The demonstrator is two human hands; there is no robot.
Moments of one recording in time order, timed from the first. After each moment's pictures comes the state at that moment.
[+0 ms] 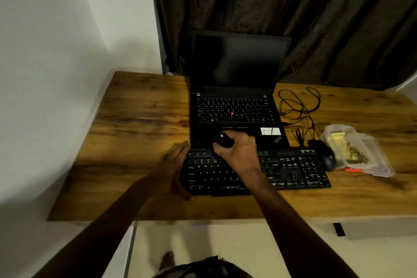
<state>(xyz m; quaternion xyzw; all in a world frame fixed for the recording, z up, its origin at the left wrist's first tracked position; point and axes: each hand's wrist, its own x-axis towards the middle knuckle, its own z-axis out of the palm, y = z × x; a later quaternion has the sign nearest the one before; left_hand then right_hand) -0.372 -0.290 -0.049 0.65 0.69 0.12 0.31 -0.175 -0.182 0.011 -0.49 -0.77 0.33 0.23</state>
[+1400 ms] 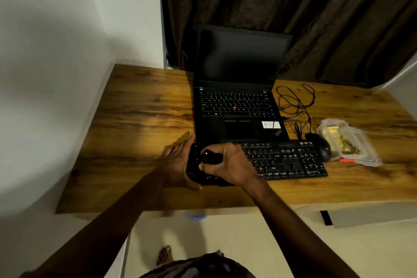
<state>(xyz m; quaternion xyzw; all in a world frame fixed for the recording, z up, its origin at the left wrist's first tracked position) -0.373 -0.298 -0.057 0.64 0.69 0.14 0.30 -0.188 -0.237 0.013 -0.37 -0.82 0.41 0.14</state>
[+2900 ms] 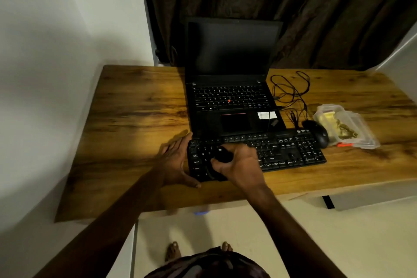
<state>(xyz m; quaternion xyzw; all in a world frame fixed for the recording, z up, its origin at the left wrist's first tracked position) -0.380 -0.295 -0.065 0.64 0.69 0.15 0.30 -0.169 -0.258 0.009 -0.55 -0.74 0.35 0.18</state>
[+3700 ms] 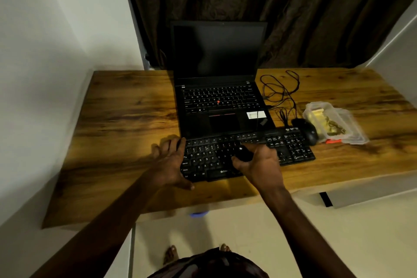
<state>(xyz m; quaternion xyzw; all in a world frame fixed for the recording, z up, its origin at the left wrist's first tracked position) -0.351 -0.285 -0.051 0.65 0.73 -0.02 0.20 -0.102 -0.240 0.016 -0.61 -0.71 0.27 0.21</state>
